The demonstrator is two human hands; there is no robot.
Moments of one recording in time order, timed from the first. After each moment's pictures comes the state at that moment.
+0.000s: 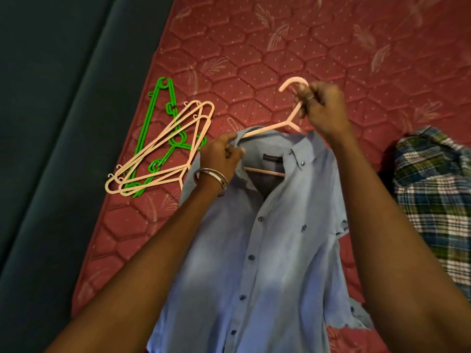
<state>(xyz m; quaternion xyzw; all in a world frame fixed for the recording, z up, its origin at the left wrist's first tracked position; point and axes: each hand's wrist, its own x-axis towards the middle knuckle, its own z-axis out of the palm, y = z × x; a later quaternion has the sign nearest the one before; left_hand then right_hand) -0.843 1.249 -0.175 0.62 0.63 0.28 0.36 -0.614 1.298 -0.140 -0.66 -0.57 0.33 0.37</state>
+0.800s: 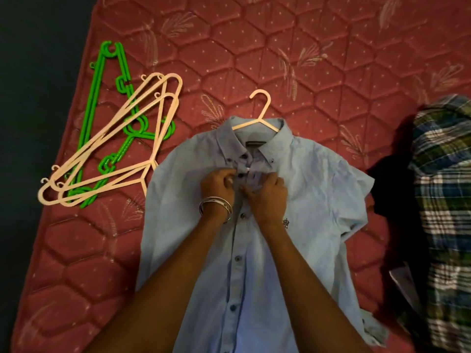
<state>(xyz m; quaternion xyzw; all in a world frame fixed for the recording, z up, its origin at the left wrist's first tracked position) -0.809 1.211 -0.327 0.59 0.69 0.18 0.39 -0.707 1.174 -0.328 -0.86 -0.40 0.31 0.10</state>
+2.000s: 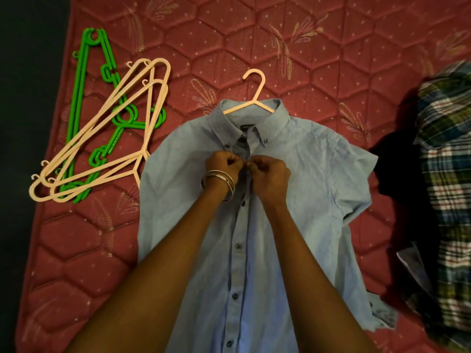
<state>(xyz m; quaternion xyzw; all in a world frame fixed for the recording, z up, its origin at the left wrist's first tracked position) -0.788 1.227 -0.326 0.56 0.67 0.12 0.47 -0.695 1.176 -0.330 -0.80 -0.37 0.34 0.35</state>
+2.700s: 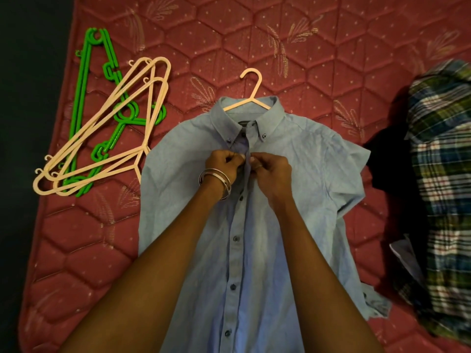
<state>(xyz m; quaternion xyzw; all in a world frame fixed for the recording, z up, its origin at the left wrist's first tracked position) -0.791 1.216 -0.328 0.50 0.67 0.16 0.53 -0.682 1.161 -0.323 -0.75 -0.37 0.40 0.37</state>
